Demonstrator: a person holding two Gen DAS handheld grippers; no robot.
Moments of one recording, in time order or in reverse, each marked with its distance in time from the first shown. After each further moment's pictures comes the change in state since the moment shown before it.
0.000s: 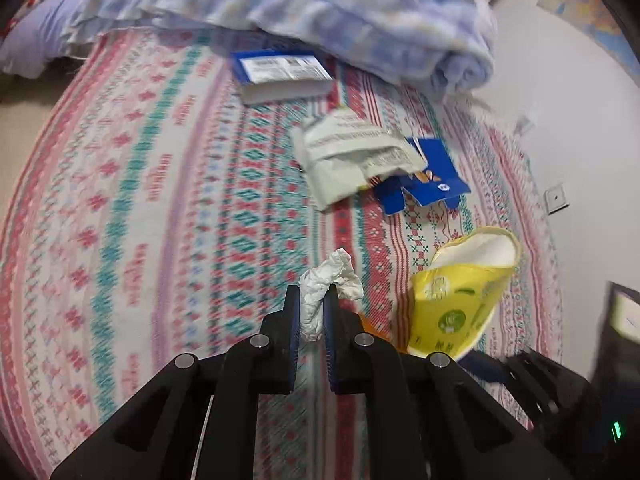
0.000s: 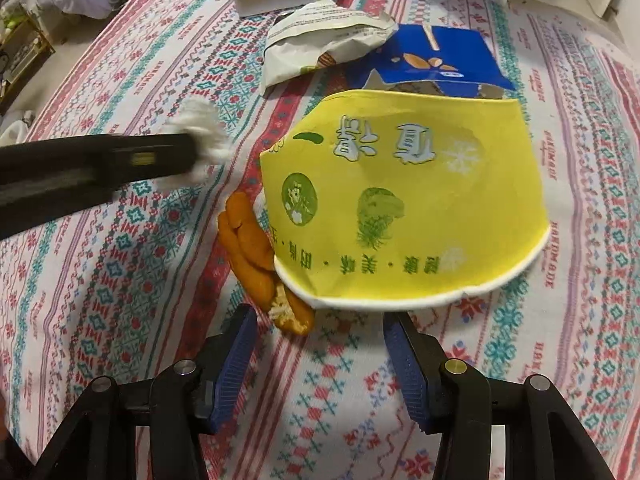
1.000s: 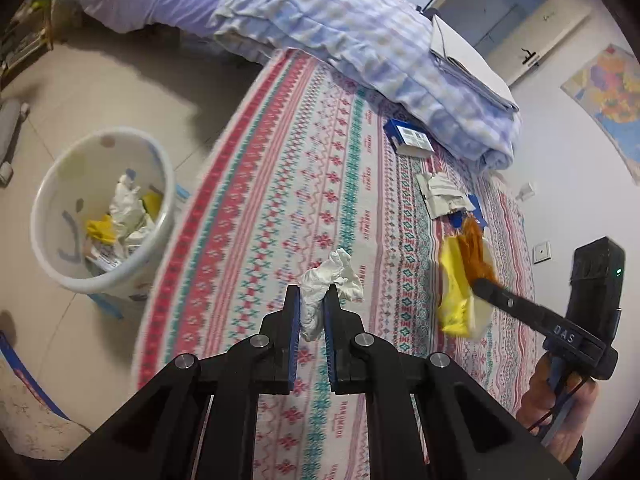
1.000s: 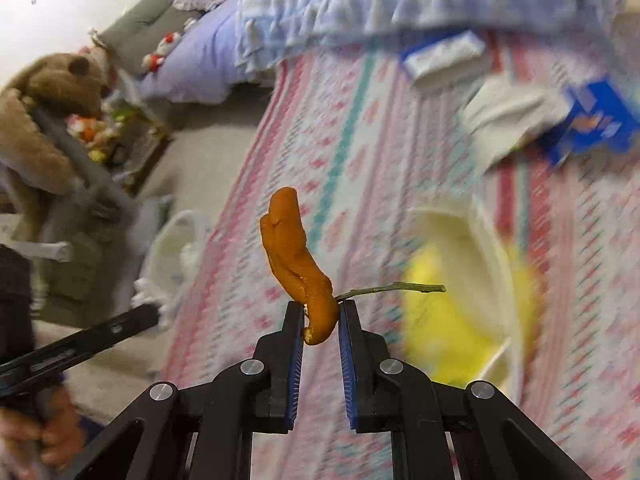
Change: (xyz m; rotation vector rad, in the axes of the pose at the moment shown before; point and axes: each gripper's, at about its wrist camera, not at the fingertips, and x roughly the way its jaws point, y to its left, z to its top) left arm -0.140 0.165 -0.078 -0.210 -0.105 -0.035; right arm -0.041 0.074 0.027 0.165 -0.146 0.506
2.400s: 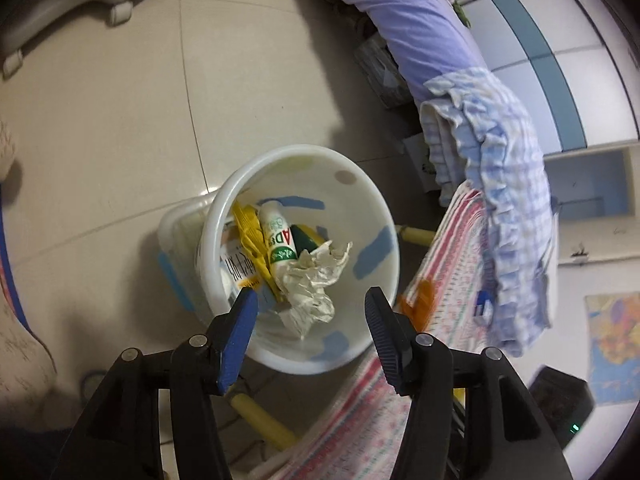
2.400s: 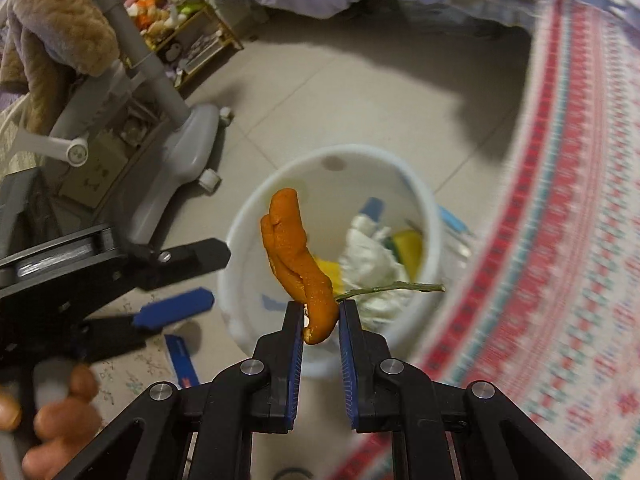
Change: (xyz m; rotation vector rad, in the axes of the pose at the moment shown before) left arm -0.019 0.243 0.032 -0.683 -0.067 -0.050; right arm 0.212 0.212 0.000 -0.301 0.156 -0.005
